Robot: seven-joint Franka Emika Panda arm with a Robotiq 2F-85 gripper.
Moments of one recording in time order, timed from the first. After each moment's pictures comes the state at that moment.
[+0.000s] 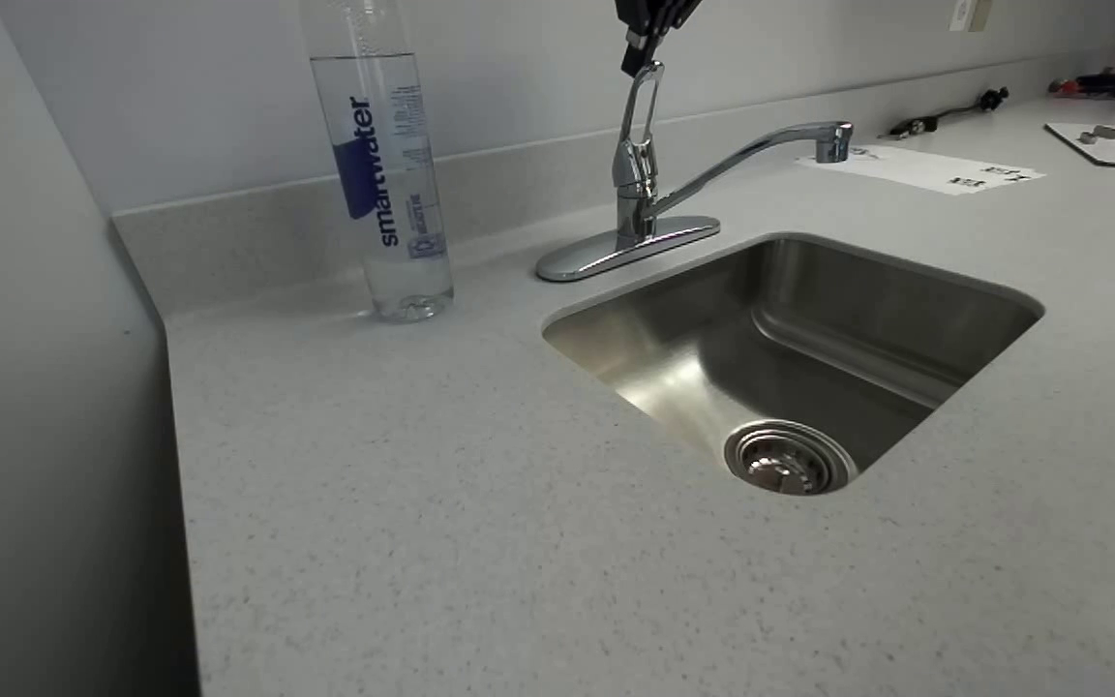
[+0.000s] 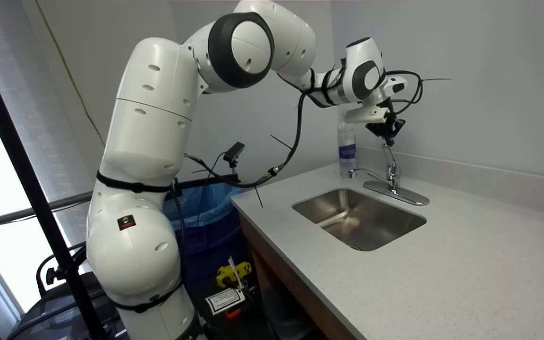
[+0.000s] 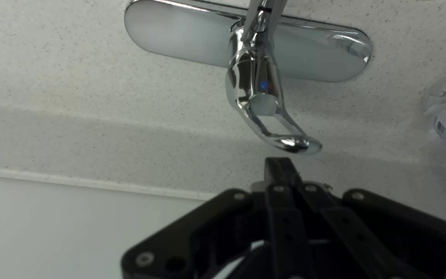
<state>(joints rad) 0.12 0.49 0.04 -1.50 -0.11 2.43 0.10</state>
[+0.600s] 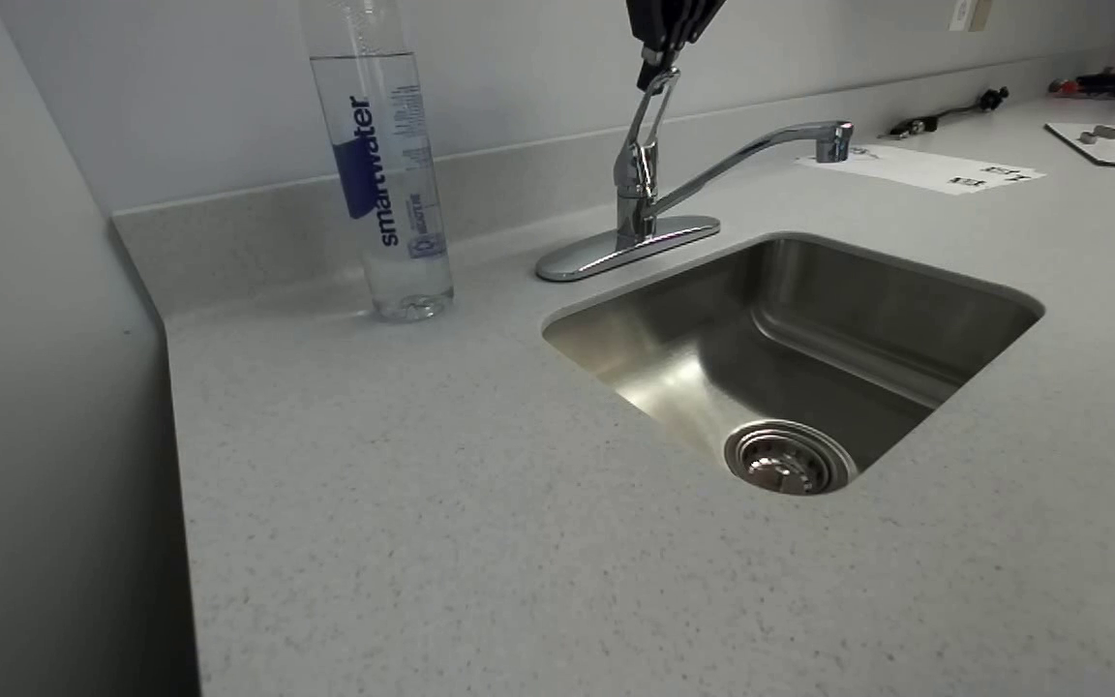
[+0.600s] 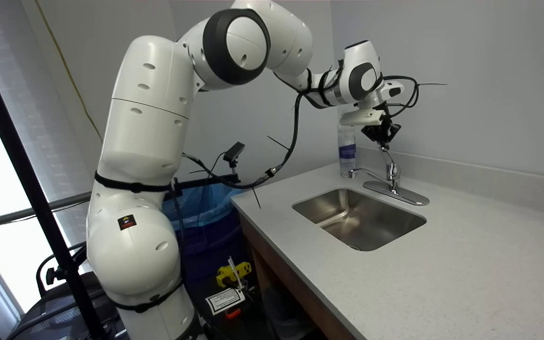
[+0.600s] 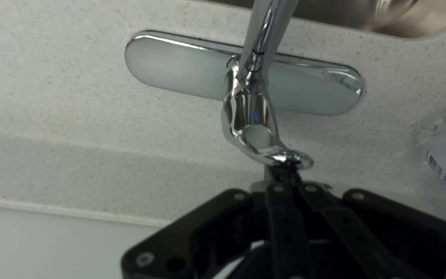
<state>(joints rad) 0.13 0.46 0.04 -1.54 -0.11 2.38 0.10</state>
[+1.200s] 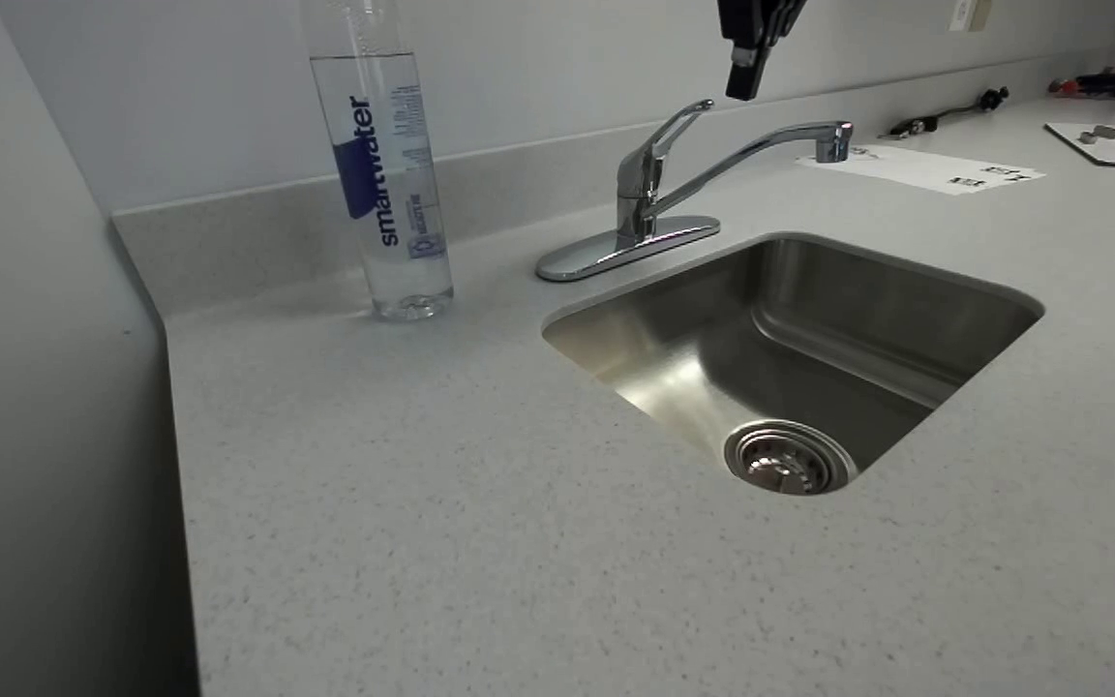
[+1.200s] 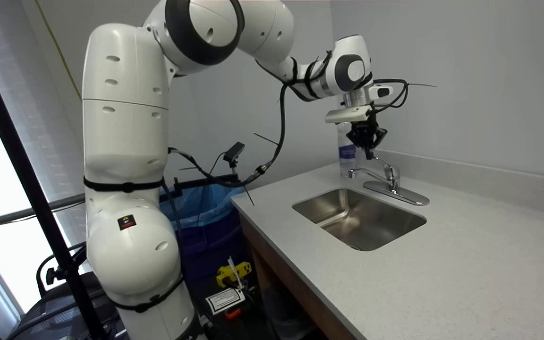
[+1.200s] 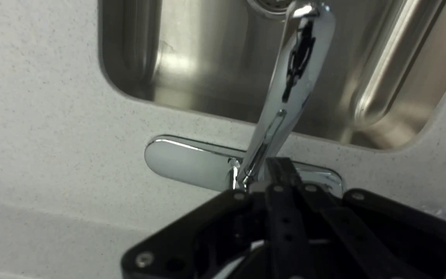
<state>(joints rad) 0.13 0.29 0.05 -1.72 -0.11 2.20 0.07</state>
